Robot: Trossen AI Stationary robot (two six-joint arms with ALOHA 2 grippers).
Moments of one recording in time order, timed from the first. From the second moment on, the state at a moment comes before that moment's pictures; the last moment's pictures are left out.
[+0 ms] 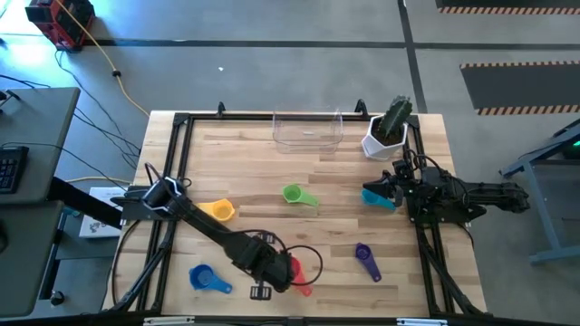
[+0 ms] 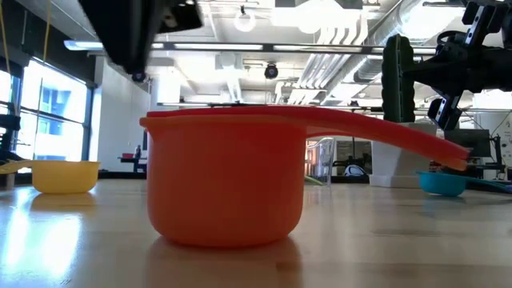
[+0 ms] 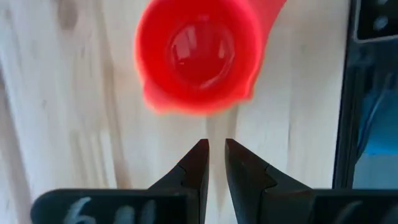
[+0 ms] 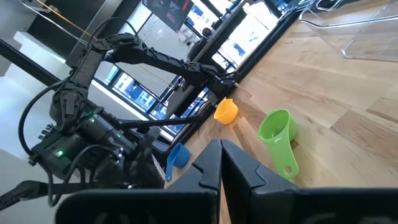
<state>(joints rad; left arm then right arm) -0.55 2.07 1.78 -1.11 -0.06 -0.51 -0.05 0.03 0.01 0.01 0.00 0.85</state>
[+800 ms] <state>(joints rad) -0.79 2.03 1.78 -1.56 -0.13 -0.94 -0.05 0.03 0.01 0.01 0.01 0.79</state>
